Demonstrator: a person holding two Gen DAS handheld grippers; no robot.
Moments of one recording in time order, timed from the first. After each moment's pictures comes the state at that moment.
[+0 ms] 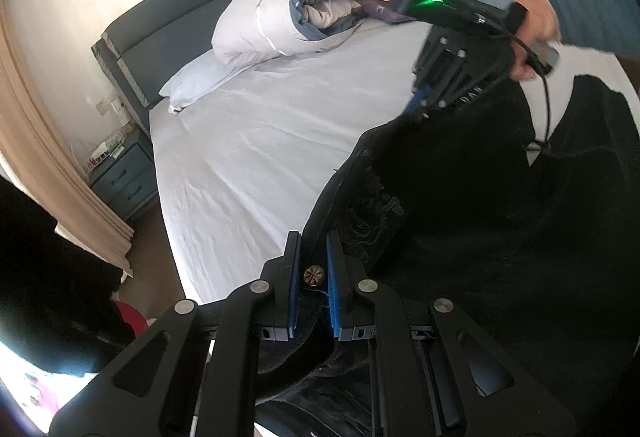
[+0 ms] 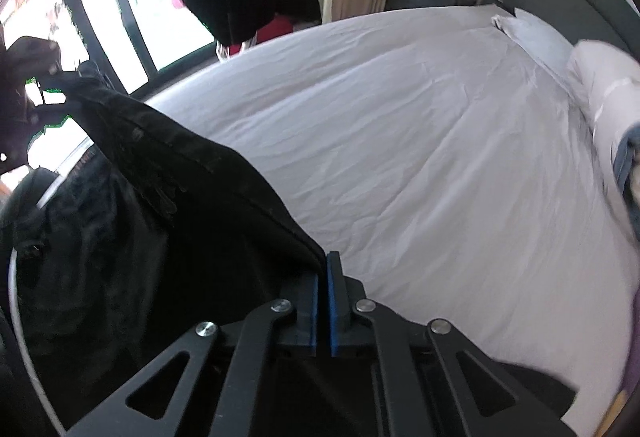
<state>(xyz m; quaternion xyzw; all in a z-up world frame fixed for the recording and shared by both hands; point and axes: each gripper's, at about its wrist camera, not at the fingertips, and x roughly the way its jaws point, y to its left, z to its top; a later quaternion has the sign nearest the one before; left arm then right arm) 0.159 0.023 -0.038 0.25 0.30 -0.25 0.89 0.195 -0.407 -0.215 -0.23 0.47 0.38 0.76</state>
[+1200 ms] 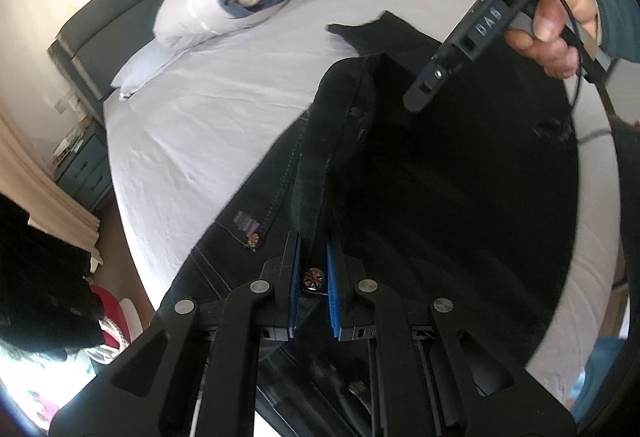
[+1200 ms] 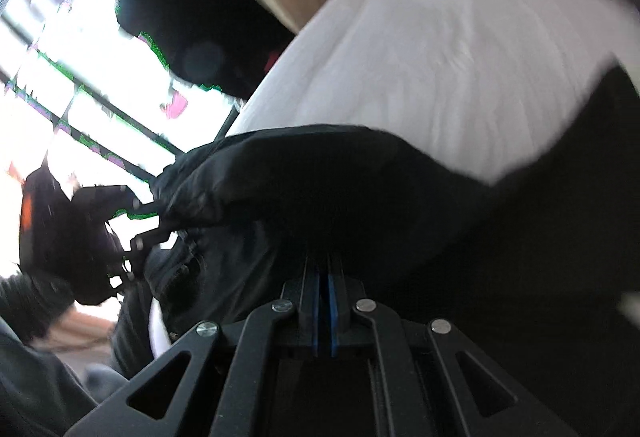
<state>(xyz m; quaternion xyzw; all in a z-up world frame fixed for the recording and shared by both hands) -0.014 -0.003 -0.085 0.29 0.35 -0.32 0.83 0.024 -0.465 -0.227 0.11 0.55 0.34 0.76</state>
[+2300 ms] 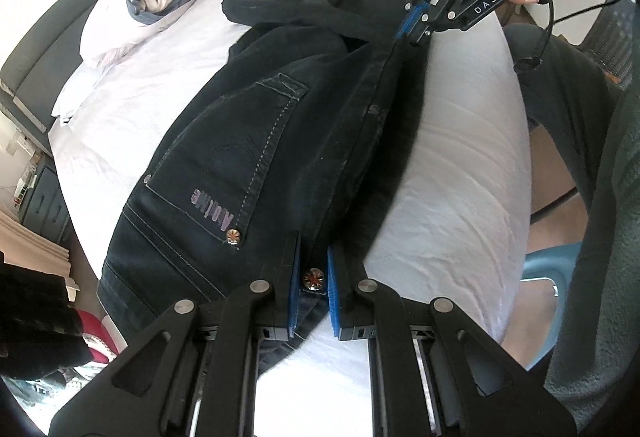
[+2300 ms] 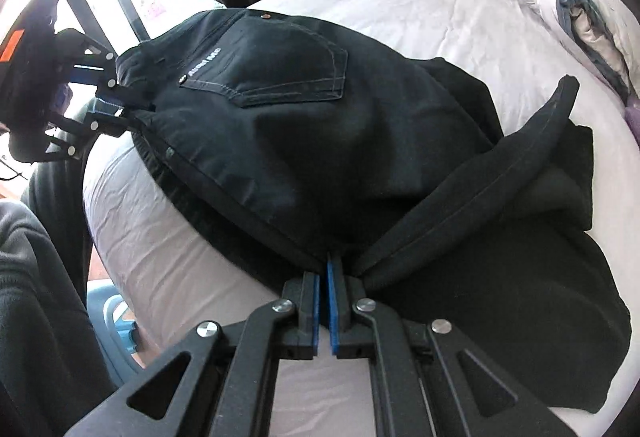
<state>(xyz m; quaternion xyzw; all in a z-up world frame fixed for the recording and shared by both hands) -0.158 -0.005 -0.133 0.35 0.36 -0.41 0.76 -0.124 -0.452 -0.230 -0.16 0.53 0.31 0.77</state>
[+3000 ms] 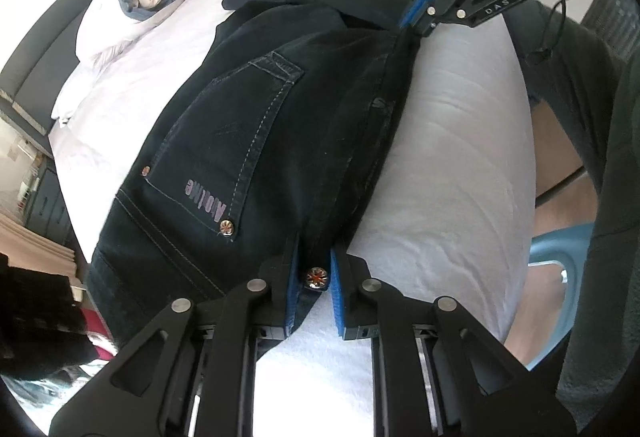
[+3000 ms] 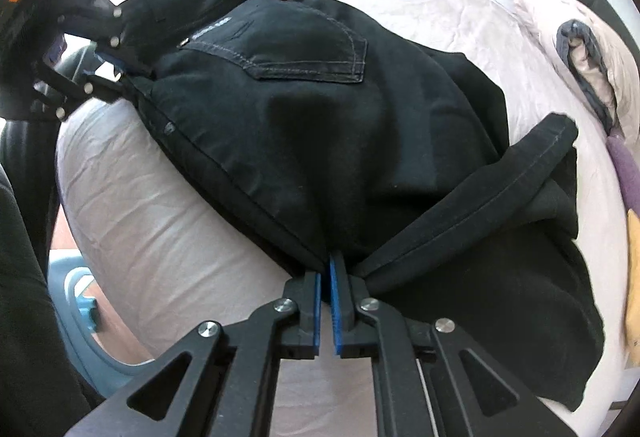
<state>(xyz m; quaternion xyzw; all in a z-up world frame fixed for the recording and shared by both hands) -0.157 -0.004 -0.158 0.38 0.36 -0.41 0.75 -0.154 -0.409 -0.254 -0.25 0.51 0.27 0.78</state>
